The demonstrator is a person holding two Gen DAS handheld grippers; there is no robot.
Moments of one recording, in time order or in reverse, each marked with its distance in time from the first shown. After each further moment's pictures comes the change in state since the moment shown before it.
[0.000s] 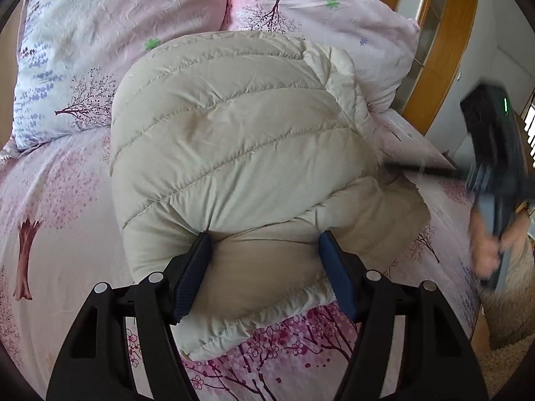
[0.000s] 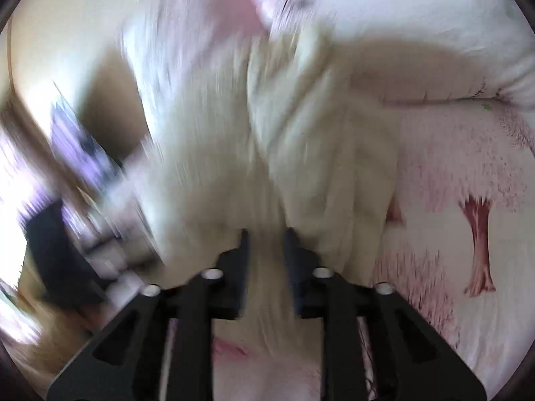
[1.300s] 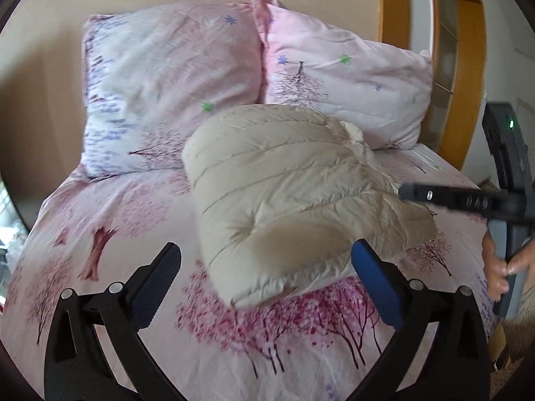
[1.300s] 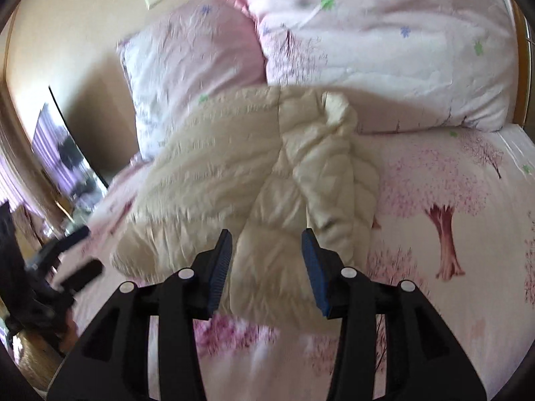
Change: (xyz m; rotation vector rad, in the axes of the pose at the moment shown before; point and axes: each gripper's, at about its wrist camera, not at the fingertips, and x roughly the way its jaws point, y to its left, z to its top) left arm -0.077 -0.032 -0.030 -0.002 -0.225 0.253; right arm -0.013 0.033 -0.044 -0.116 -0.069 -0.187
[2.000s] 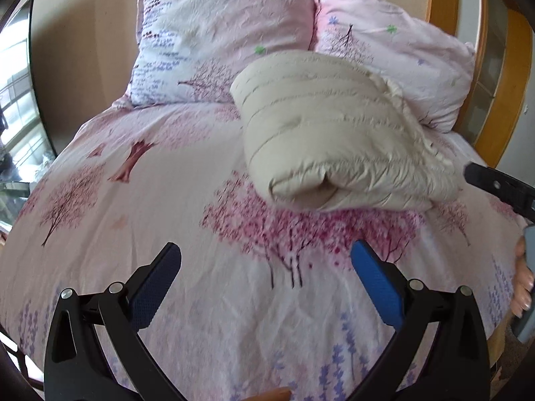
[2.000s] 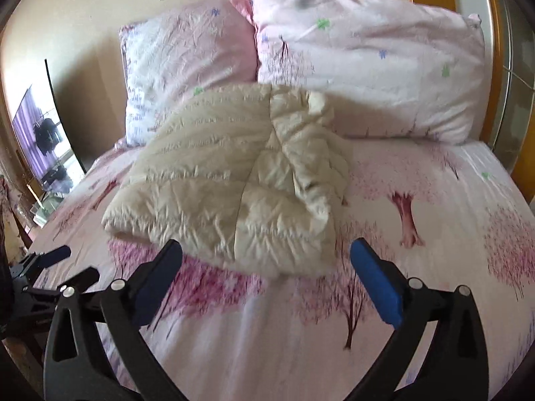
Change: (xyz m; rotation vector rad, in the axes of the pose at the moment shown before) left arm -0.012 0.008 -0.058 -0.143 0.160 0.158; right arm -0.044 0.023 -0.042 -0.077 -0.043 -0.155
